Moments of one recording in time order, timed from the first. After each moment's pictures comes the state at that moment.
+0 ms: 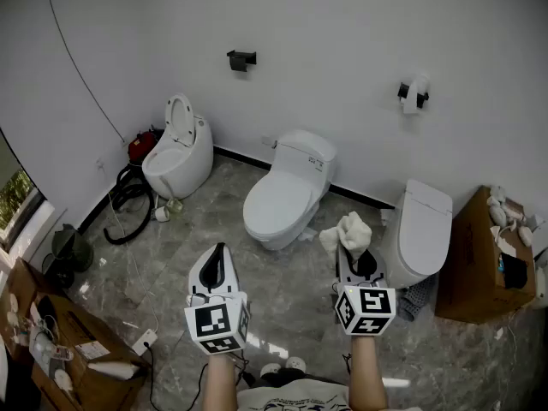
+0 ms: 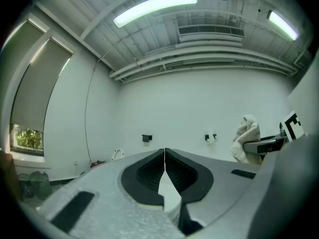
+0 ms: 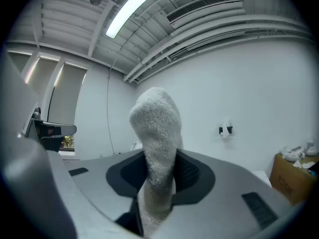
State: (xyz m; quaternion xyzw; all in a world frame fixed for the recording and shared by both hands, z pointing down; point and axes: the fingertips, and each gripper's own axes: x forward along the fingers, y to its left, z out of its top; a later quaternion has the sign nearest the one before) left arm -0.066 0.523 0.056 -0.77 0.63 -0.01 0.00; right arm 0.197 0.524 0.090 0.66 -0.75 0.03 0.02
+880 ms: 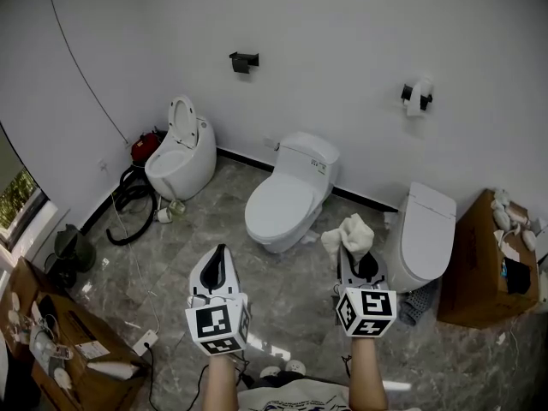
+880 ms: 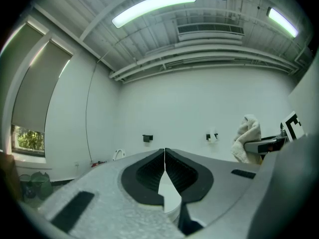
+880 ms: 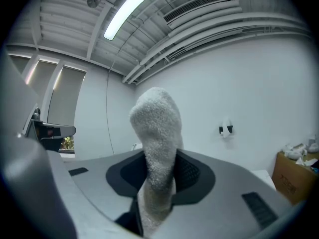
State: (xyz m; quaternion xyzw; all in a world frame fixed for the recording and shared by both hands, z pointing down) left arm -0.053 0.515 0.068 -0.77 0.63 -0.01 0.00; right arm 0.212 0.513 0.095 0.66 -0.75 0.03 0.01
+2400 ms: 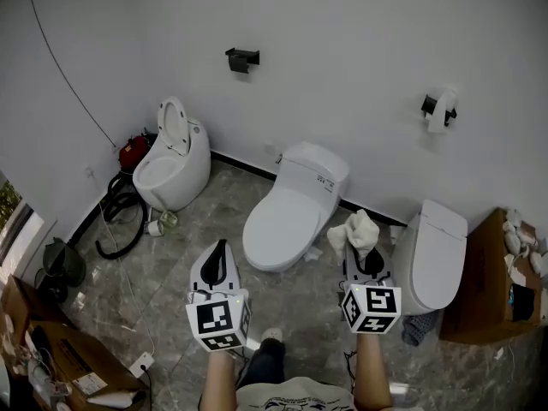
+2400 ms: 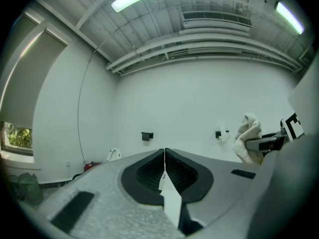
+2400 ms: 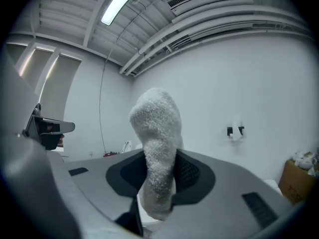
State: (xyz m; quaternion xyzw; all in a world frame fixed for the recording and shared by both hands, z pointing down) left arm -0.060 0.288 0.092 -0.78 0.63 -0.02 -0.01; right arm 0.213 0.292 0.113 0.67 -0.74 0.02 0.04
